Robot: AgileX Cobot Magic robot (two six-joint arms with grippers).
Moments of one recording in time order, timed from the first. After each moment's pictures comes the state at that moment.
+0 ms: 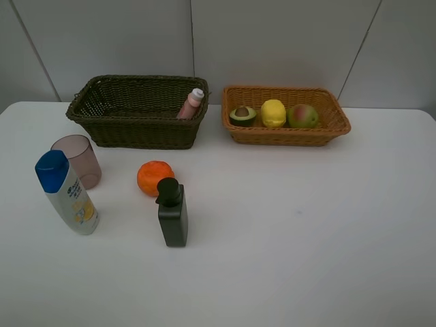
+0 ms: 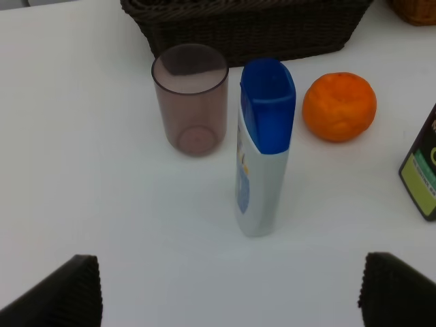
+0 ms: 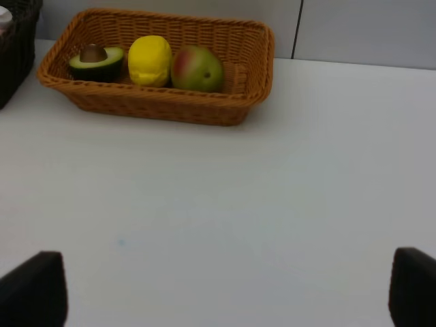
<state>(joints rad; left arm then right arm) -0.29 0.00 -0.42 0.01 1.07 -0.09 0.05 0.00 -0.52 0.02 1.04 -0.12</state>
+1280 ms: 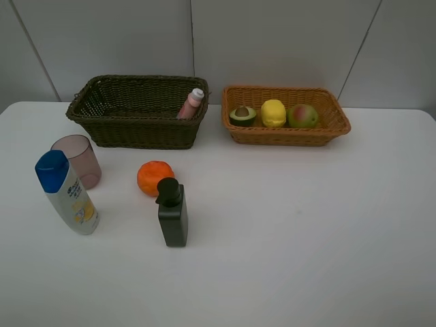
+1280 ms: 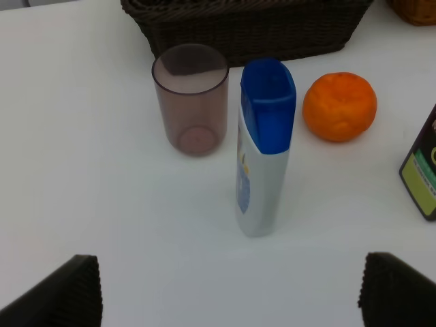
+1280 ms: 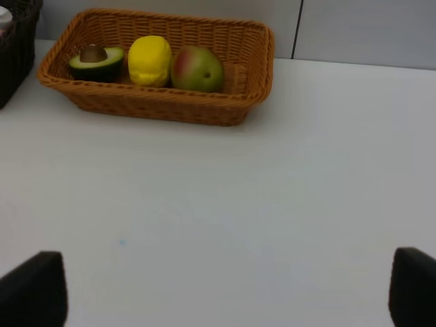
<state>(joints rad) -0.29 0.00 -0.42 0.01 1.07 -0.09 0.05 0.00 -0.52 0.02 1.04 -0.12</state>
